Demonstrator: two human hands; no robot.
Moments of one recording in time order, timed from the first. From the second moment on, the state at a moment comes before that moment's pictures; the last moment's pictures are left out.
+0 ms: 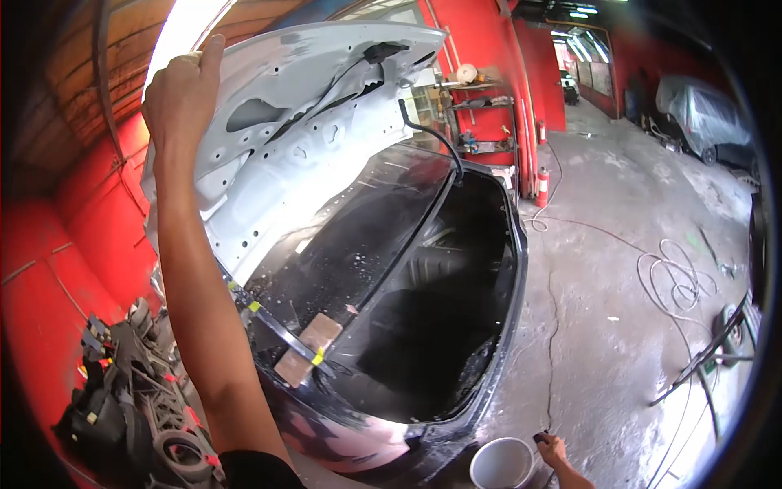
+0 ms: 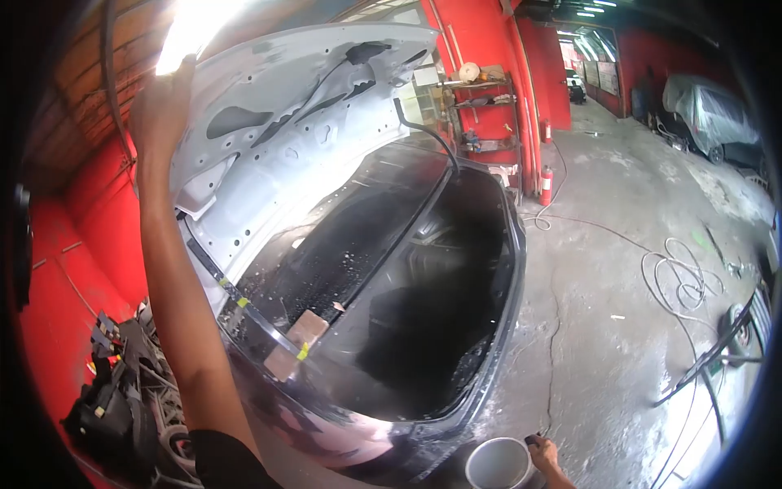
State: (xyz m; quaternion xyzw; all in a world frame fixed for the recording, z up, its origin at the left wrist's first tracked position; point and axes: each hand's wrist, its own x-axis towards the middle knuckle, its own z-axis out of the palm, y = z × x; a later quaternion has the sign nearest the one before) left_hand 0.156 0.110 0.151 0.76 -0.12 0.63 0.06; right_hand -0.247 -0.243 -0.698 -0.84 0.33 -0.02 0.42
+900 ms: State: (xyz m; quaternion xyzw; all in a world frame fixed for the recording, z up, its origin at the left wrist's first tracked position) left_hand -0.048 -0.081 -0.106 0.79 -0.09 0.61 0.05; right_hand -0.150 -0.586 -0.647 -0.79 0.08 0.02 0.61
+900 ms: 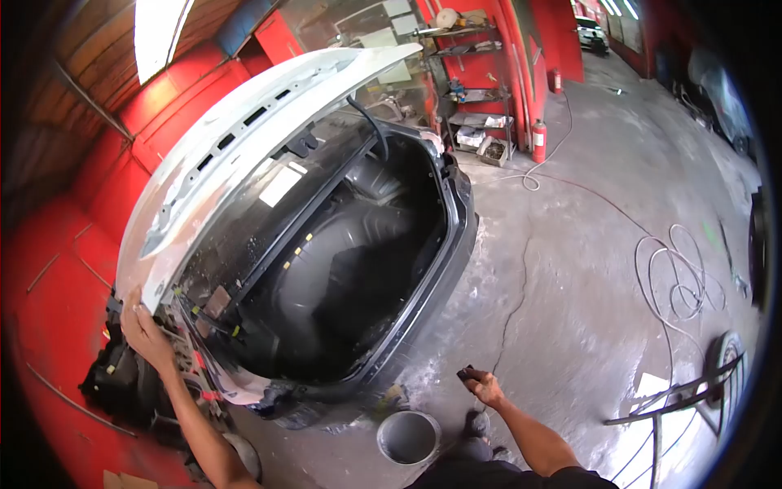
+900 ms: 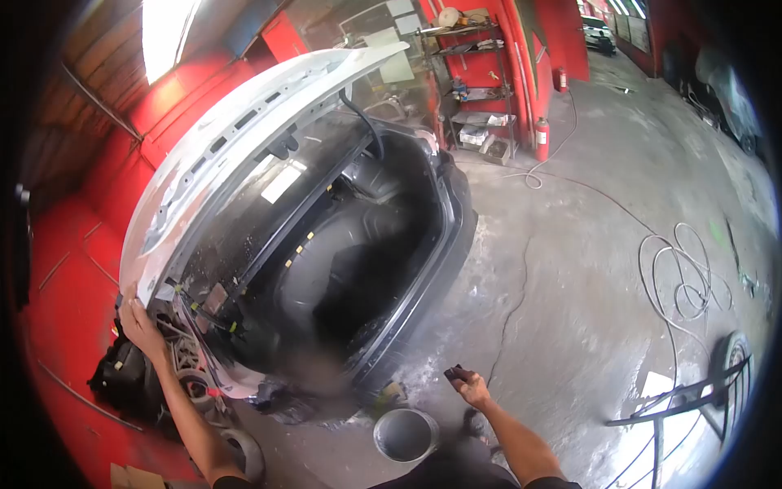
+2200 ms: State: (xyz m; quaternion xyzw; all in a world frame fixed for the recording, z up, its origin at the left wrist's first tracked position) left_hand 0.133 -0.398 -0.080 0.87 0.22 0.41 -0.18; right_hand 0.058 -1.046 -0.775 -0.91 0.07 0.31 0.28
